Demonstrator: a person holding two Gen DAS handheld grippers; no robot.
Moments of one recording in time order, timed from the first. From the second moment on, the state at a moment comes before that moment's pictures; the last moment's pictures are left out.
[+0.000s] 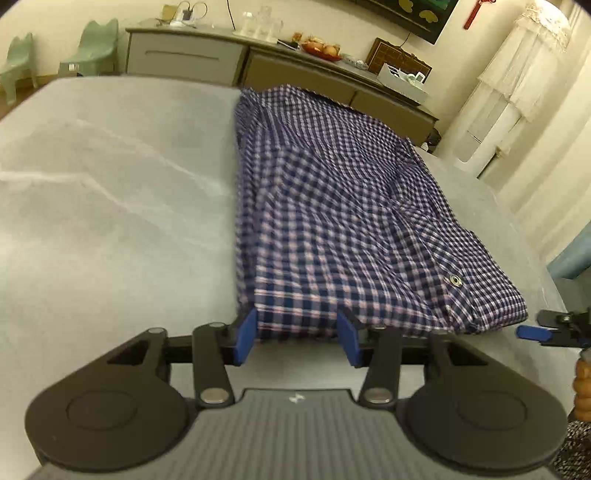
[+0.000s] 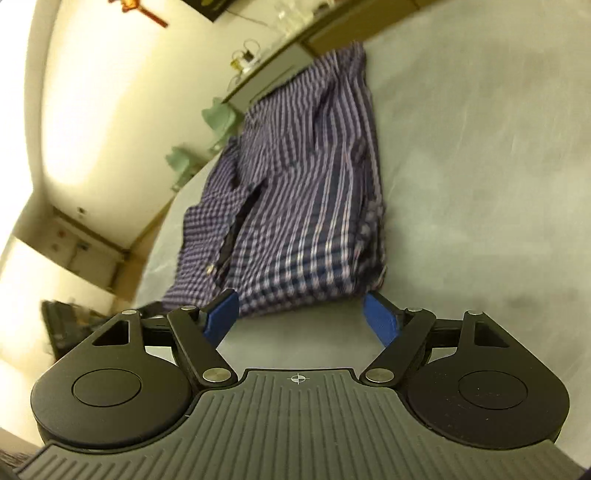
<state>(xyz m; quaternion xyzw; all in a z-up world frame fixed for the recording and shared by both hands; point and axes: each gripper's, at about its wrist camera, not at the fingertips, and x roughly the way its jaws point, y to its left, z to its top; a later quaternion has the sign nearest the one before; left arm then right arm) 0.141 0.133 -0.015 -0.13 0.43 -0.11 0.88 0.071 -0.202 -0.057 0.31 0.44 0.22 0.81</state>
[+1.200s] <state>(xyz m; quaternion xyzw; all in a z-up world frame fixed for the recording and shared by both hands) 0.115 0.147 -0.026 -0.34 0.40 -0.07 0.85 0.044 -0.189 -0.047 0.32 0.36 0.13 0.87</state>
